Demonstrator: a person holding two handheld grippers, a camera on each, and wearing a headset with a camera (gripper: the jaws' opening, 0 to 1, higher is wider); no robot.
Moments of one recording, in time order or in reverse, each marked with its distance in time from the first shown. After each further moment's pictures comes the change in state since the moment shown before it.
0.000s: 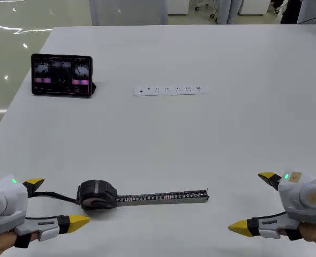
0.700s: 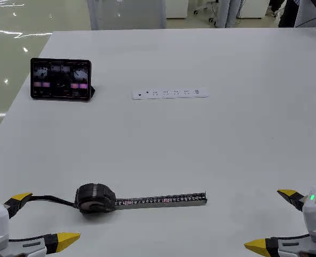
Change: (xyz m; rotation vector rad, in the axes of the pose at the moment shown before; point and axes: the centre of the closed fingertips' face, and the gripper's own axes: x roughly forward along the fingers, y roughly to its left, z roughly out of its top) left arm -0.021 -0.010 -0.006 -0.006 -0.033 0.009; right arm -0.032 0.003 -0.028 0.065 -0.012 -0.043
